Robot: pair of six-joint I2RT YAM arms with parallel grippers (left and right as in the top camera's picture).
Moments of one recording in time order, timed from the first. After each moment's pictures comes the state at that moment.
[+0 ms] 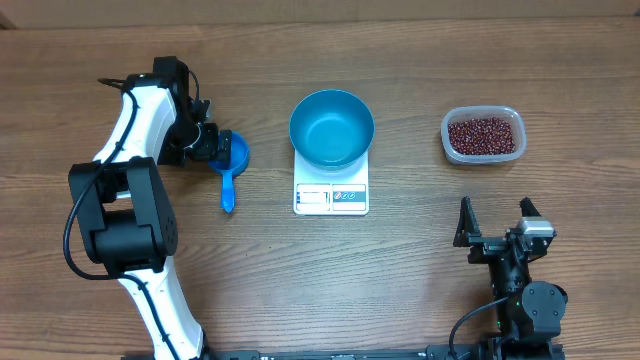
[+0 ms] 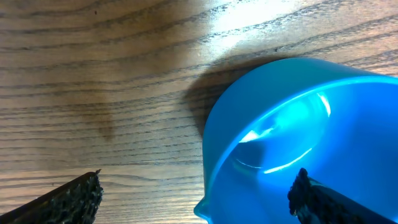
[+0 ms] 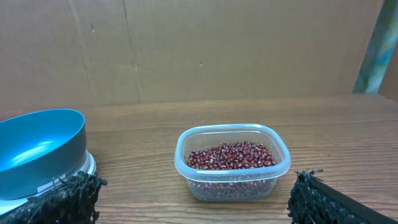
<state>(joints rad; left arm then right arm) 0.07 2.16 1.67 -1.09 0.07 0.06 -0.03 0.02 0.02 -0.04 -0.03 0.05</state>
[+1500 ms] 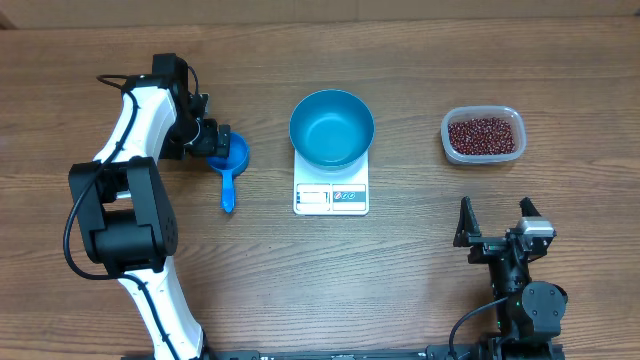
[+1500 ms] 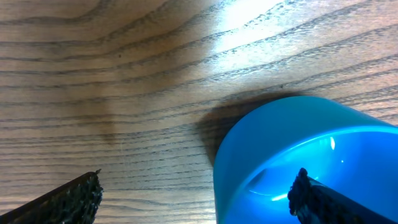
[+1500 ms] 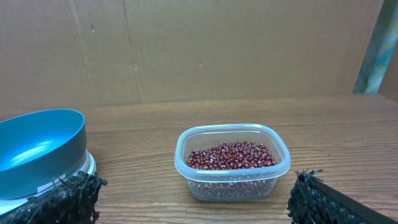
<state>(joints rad) 0.07 2.16 1.67 -1.02 0.05 0.06 -0.03 0.02 0.02 -0.04 -0.03 0.05</state>
